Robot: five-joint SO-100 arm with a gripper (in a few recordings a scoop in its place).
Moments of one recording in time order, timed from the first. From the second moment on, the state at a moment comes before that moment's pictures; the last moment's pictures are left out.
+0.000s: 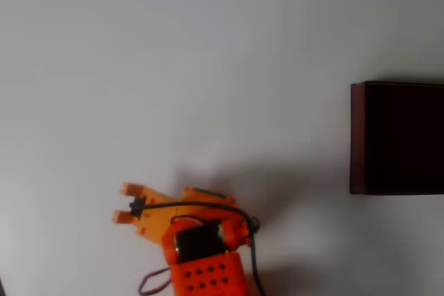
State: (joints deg) arm -16.6 125.7 149.9 64.9 26.6
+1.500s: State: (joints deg) arm -27.0 126.2 153.5 63.0 28.9
